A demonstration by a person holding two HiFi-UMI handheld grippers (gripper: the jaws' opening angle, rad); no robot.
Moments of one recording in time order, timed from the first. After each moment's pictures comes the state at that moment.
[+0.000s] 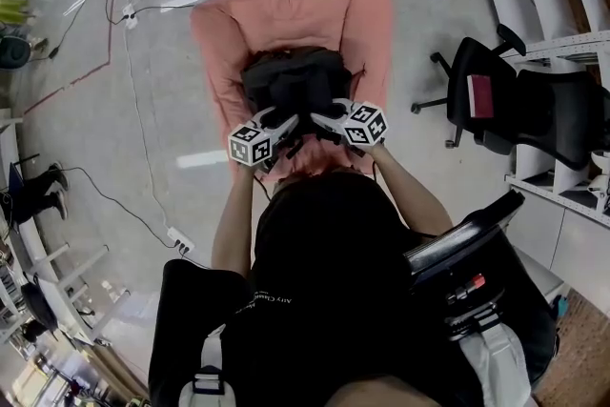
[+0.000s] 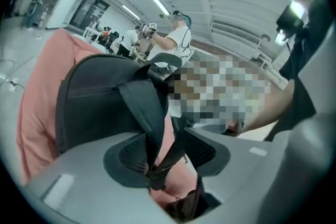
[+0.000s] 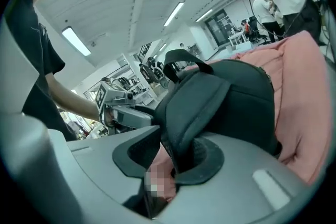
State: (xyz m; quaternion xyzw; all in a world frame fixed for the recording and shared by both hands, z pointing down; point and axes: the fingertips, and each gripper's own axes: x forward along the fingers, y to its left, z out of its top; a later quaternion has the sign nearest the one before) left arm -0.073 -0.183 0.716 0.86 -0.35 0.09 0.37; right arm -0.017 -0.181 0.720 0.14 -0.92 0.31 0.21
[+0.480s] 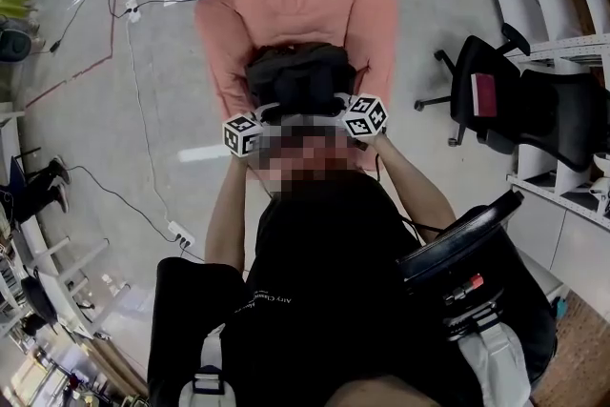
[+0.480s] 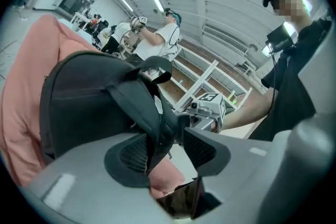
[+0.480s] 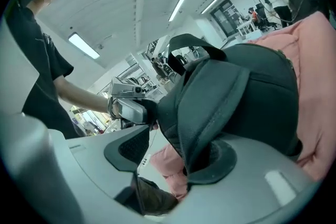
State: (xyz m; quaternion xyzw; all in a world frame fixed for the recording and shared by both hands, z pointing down) left arm -0.069 -0.175 0.696 0.88 -0.25 0.07 0.39; right arm -0.035 -0.171 0.721 0.07 -0.91 0.34 0.20
